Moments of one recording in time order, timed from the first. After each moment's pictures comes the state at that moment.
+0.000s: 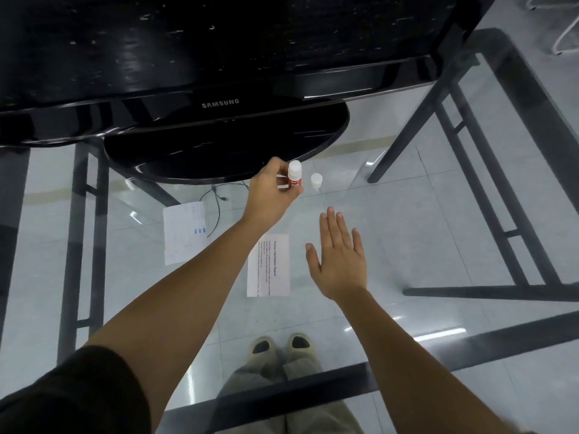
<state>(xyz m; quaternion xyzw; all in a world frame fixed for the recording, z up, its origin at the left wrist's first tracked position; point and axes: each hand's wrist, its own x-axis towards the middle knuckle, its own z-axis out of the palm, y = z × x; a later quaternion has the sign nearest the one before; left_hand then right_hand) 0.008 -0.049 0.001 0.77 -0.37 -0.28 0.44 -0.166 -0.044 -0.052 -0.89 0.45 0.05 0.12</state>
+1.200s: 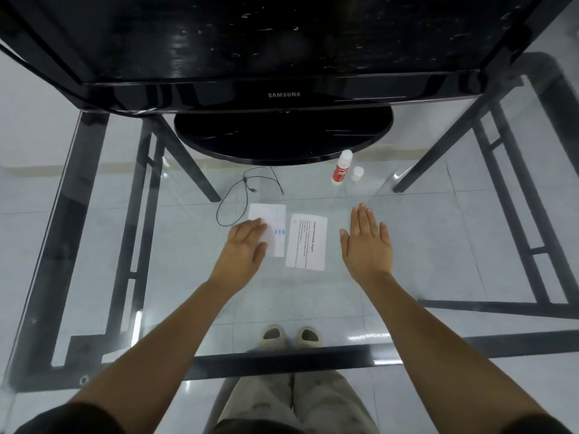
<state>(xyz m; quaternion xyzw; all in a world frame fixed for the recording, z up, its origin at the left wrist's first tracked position) 0.022 0.143 -0.028 0.83 -0.50 -0.13 0.21 -0.160 -0.031 -0.034 -0.90 0.42 0.09 0.07</state>
